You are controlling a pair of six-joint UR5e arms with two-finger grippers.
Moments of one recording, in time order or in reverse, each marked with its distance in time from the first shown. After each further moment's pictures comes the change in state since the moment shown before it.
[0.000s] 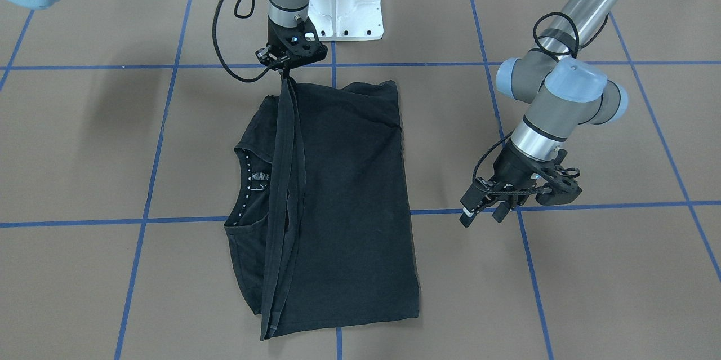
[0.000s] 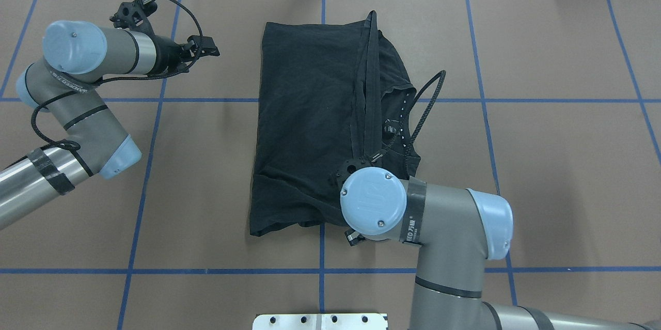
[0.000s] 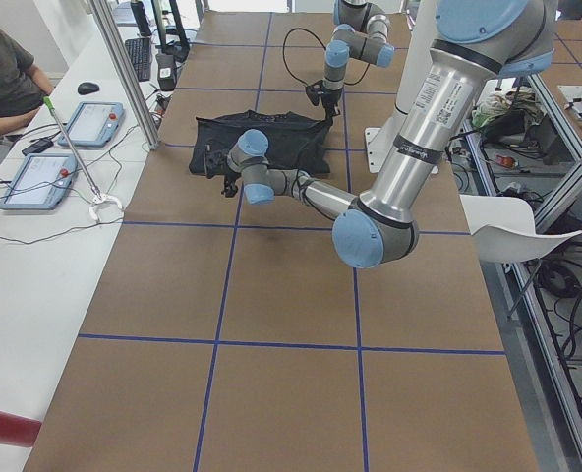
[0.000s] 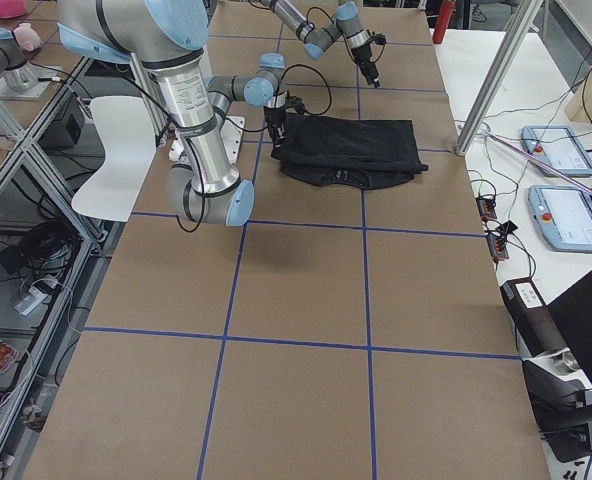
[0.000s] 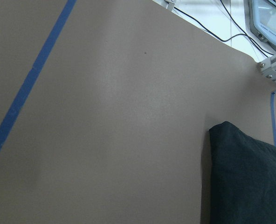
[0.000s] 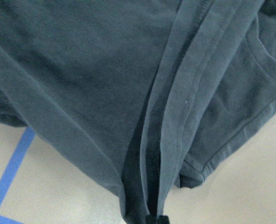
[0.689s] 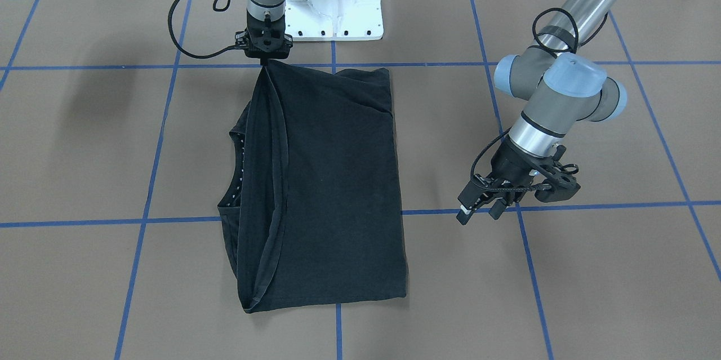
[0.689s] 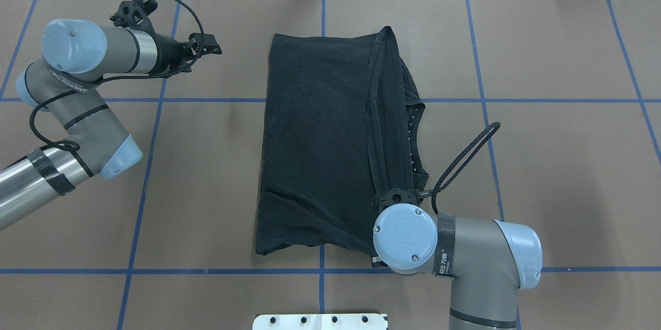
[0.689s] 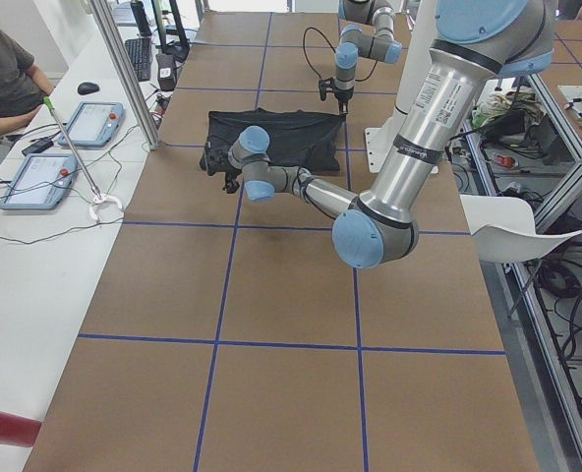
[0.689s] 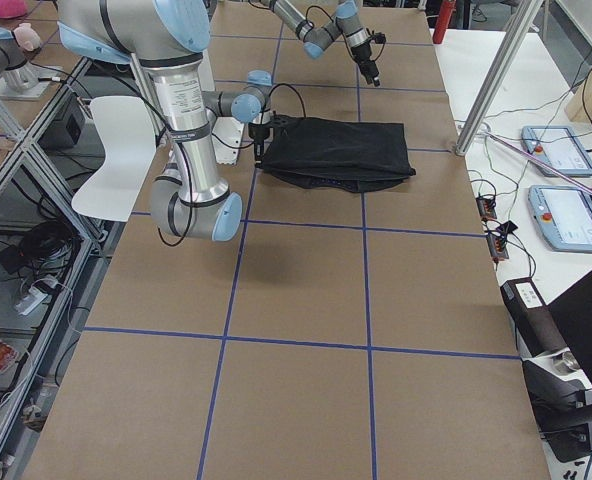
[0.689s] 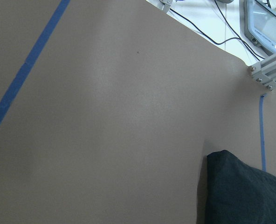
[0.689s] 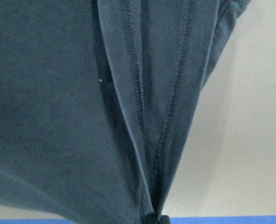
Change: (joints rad) left arm 0.001 0.000 -0.017 0.007 -0.001 -0.027; right arm -0.060 -0.125 0.044 0.044 0.036 0.366
